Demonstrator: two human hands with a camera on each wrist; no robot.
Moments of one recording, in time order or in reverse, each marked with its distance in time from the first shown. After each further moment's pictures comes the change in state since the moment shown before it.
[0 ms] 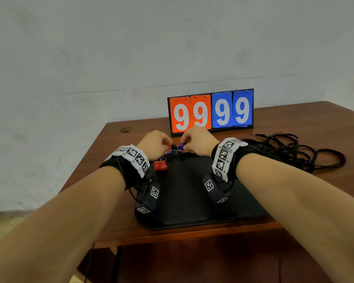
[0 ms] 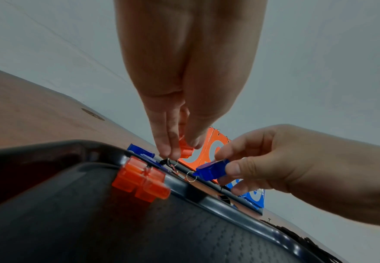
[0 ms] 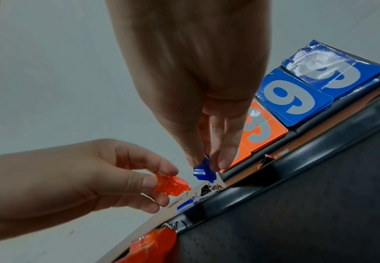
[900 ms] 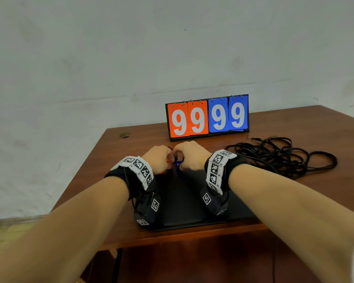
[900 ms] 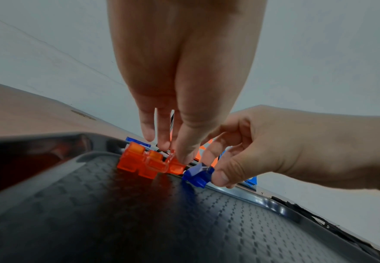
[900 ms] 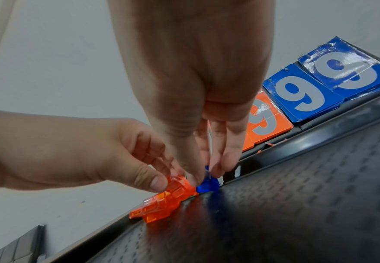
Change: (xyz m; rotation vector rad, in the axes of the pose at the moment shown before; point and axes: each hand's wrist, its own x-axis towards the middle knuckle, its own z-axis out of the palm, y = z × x) left_hand -0.014 0.011 0.012 0.281 -0.179 0.087; right_hand -0.017 -0.011 0.013 -0.155 -0.151 -0.080
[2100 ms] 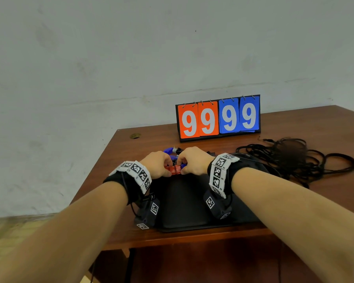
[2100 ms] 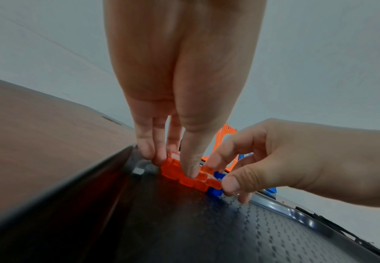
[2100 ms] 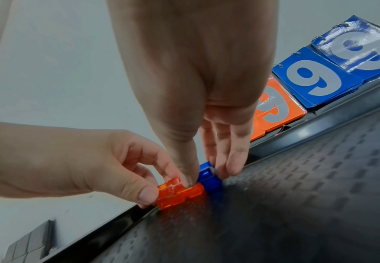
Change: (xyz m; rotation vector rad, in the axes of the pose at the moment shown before) left_hand -0.019 -0.036 -0.001 -0.057 -0.056 -0.108; right_hand 0.011 -0.017 0.013 -0.039 -0.097 -0.038
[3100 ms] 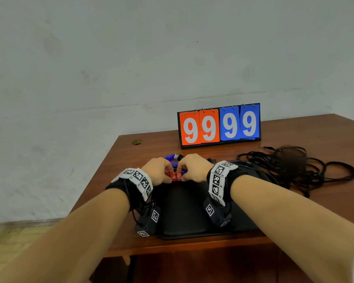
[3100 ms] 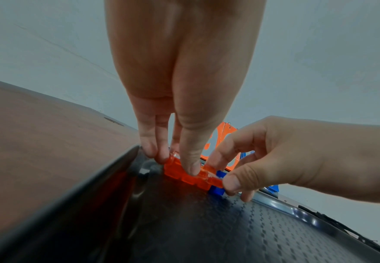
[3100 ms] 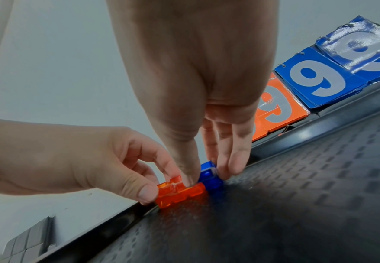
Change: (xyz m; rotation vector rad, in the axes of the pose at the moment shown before) left_hand 0.001 -0.005 0.002 -0.013 0.033 0.017; right_hand 0.003 -0.001 0.003 0.010 0.034 0.012
